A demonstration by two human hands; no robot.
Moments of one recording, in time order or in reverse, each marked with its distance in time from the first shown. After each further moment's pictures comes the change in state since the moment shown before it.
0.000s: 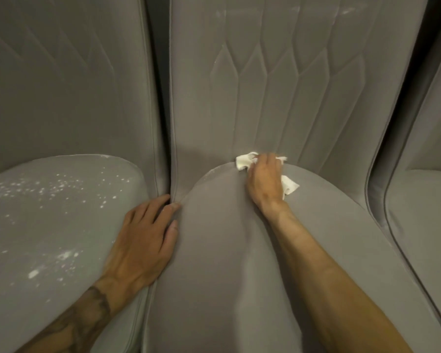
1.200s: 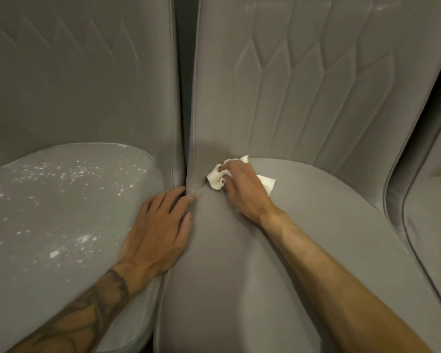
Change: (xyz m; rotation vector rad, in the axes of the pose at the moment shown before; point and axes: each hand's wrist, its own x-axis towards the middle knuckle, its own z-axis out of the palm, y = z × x) left_hand -0.002 -0.008 0.006 0.015 0.006 0.014; right_hand -0.035 -0.049 -0.004 0.319 -0.215 -0.472
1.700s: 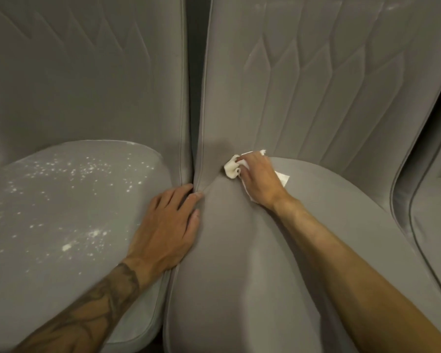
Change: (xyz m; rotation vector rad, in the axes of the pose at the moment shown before) left_hand -0.001 0.000 0.000 -0.007 0.007 0.013; right_hand 0.012 0.016 -0.011 -0.058 0.016 0.097
